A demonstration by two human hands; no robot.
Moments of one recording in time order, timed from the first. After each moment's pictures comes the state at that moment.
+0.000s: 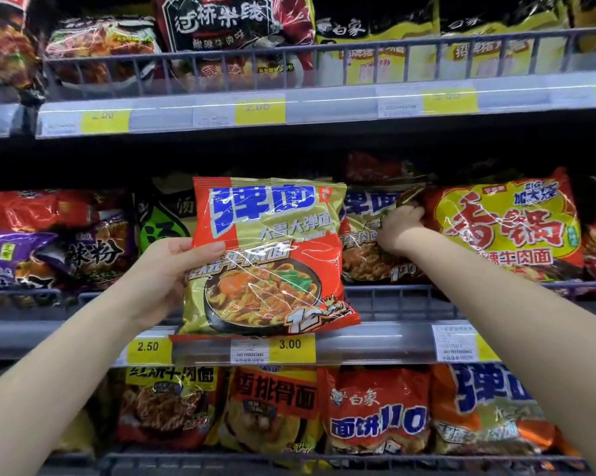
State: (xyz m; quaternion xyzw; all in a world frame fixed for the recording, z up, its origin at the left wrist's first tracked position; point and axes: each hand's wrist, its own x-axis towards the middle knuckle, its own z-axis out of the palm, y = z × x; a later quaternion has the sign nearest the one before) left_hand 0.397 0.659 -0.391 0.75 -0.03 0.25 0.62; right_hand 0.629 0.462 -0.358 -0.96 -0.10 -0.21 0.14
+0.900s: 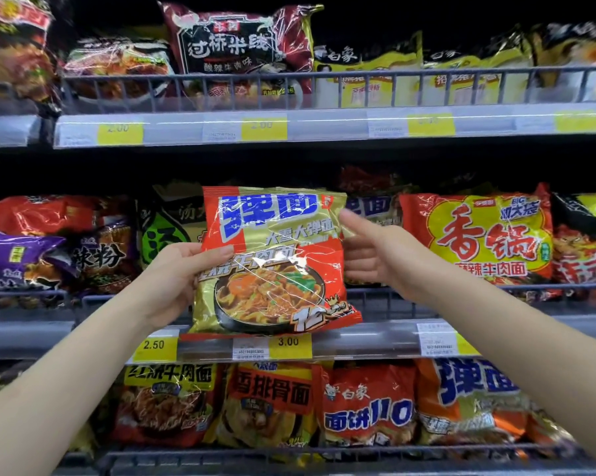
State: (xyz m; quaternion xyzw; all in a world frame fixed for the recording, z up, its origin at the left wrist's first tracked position) left_hand 0.393 0.652 -0.392 0.74 -0.04 0.24 0.63; right_hand 0.522 0.425 -0.369 -0.70 -0.30 0.09 0.64
